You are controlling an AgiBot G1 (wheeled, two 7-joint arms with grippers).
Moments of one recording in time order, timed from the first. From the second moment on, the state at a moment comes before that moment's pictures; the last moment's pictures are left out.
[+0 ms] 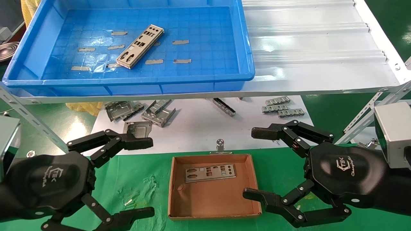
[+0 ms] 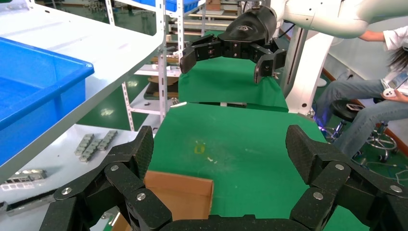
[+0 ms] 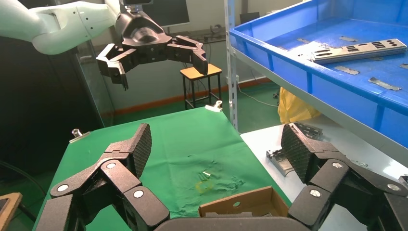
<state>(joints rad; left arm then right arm) -1.08 0.61 0.28 -1.28 0.73 1.50 -0.18 1.09 -0.55 -0.41 1.23 -0.62 -1.42 0.11</state>
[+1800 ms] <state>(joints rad) -1.33 0.73 0.33 -1.12 0.91 1.40 -0.18 1.09 -0.55 -0.41 1.23 -0.62 -1.42 0.11</state>
